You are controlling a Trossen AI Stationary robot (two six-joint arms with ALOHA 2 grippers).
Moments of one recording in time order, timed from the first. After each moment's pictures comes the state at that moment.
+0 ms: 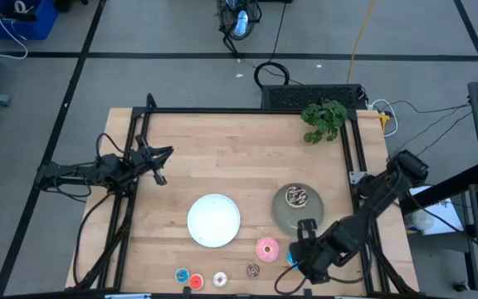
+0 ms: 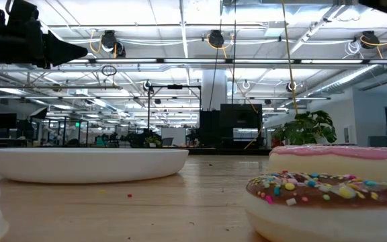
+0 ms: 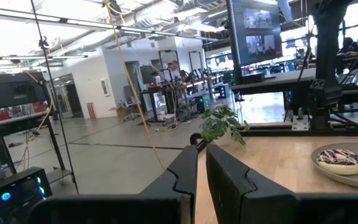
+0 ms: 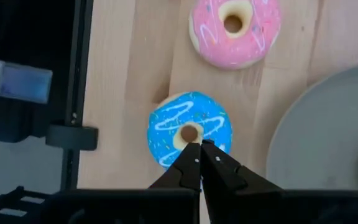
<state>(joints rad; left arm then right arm) -0.04 0.04 0.02 0.24 -0.51 0.28 0.76 1.67 1.33 -0.95 0.08 0.63</state>
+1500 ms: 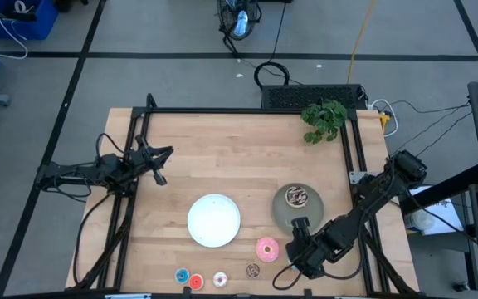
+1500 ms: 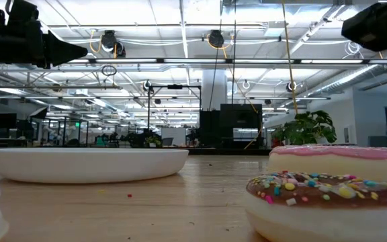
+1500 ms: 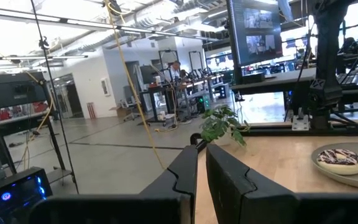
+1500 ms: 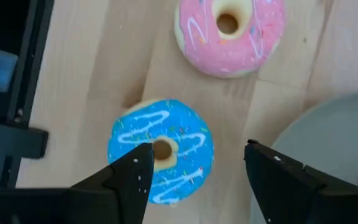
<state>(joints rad) -0.04 0.04 0.02 0.24 -0.51 0.28 0.74 1.68 1.17 -0.77 0.13 0.49</state>
